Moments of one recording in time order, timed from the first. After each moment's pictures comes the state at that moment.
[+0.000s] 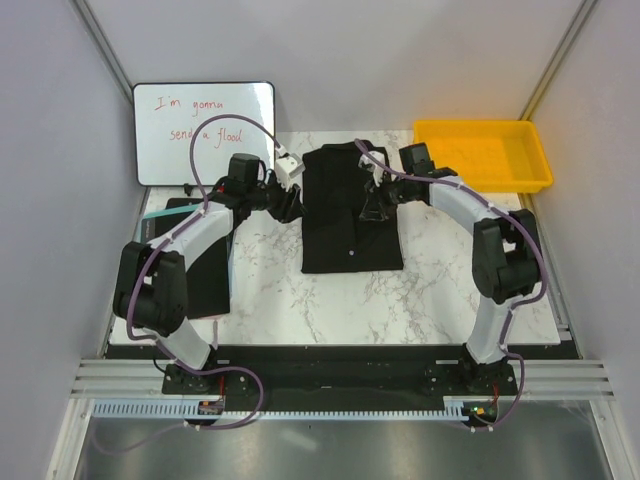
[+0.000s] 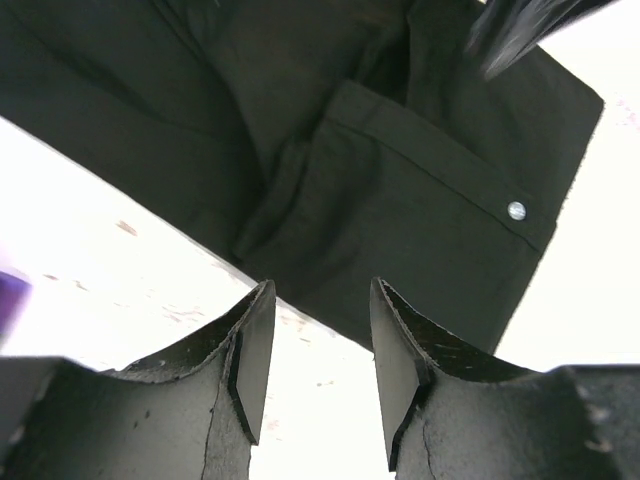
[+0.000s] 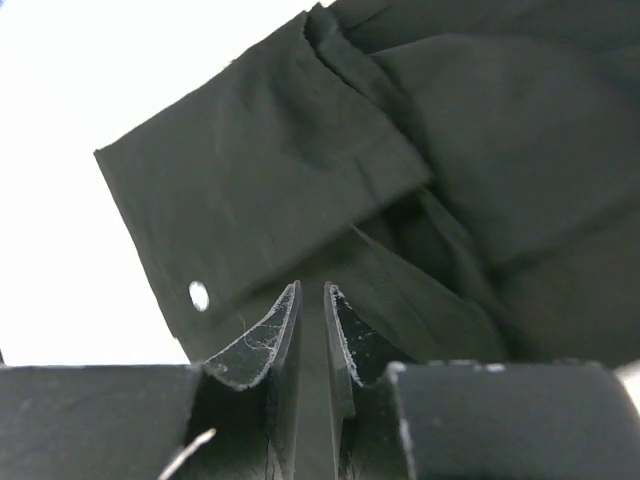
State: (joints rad) left arm -0.30 1.64 1.16 -0.14 0.61 0.32; right arm 0.26 1.87 1.43 -0.49 -0.77 -0.46
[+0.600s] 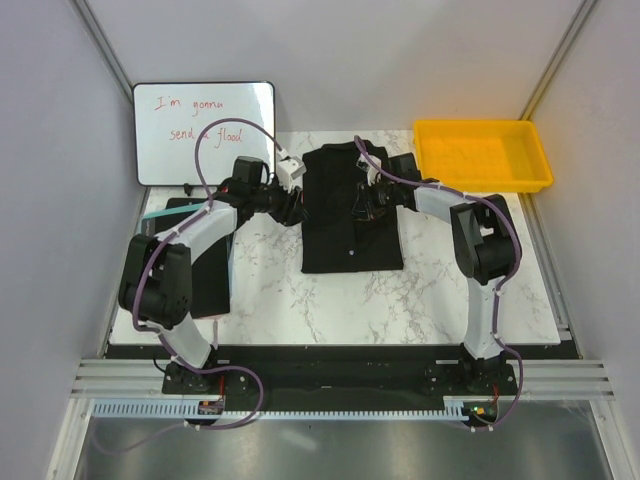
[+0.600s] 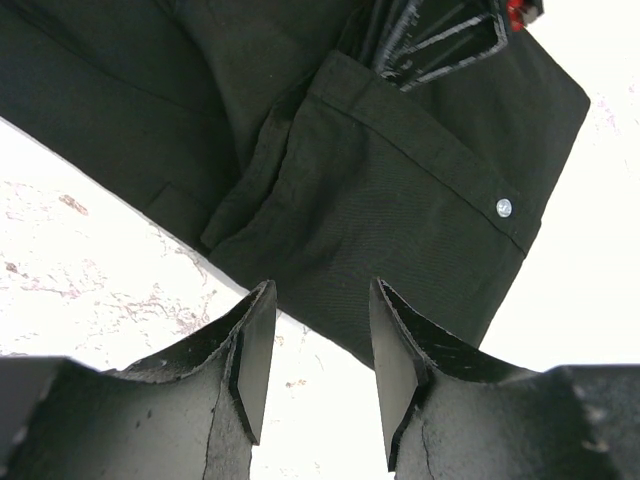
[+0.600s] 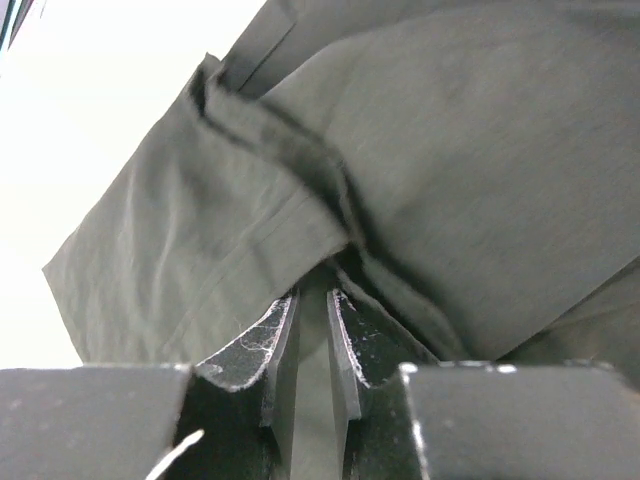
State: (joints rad) left arm -0.31 1.70 1.16 -0.15 0.63 0.23; right arm 0.29 2.09 1.42 -0.18 -0.74 -0.08
